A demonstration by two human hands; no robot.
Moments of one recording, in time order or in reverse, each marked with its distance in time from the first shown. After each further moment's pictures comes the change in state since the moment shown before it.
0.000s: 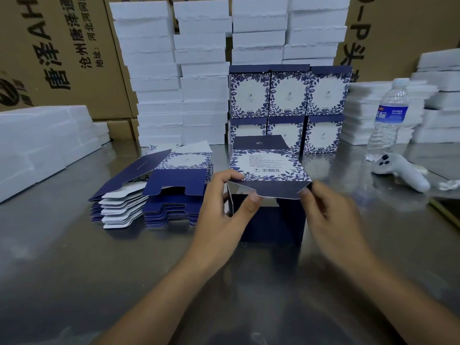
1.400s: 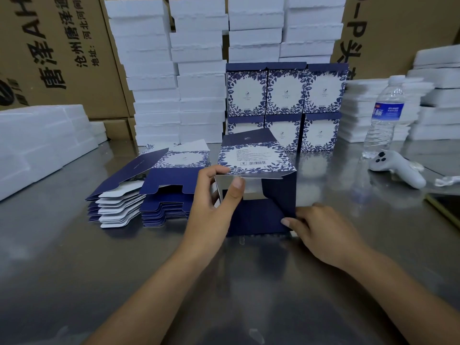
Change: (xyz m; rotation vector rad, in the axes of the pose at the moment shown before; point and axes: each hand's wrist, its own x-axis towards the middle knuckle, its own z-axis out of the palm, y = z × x) left_hand 0.007 0.000 -0.004 -0.011 0.102 -0.066; right_hand -0.001 0.010 -0.006 -0.387 -0.537 0.050
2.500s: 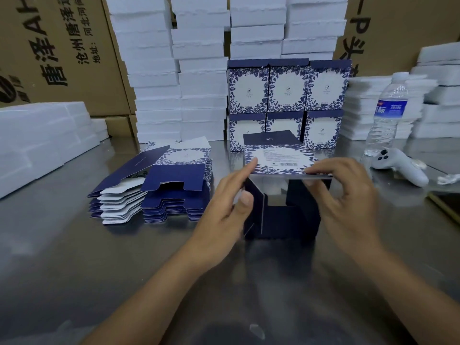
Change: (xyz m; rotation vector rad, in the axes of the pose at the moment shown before) left_hand -0.005 -0.007 -0.002 0.158 -0.311 0.175; right_hand 0.000 -0.015 -0.020 0.468 0.783 -0.202
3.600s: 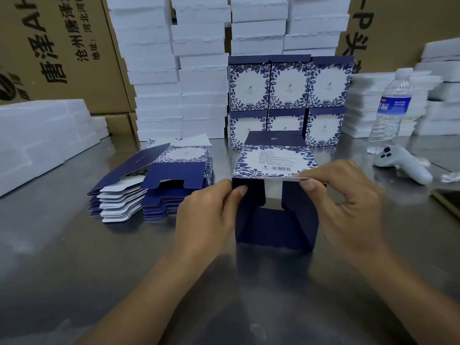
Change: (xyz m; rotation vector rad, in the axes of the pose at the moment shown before) left_hand 0.003 0.000 -0.008 0.706 0.333 0.082; right_hand -0.004 -0.018 0.000 0.095 0.048 -0.254
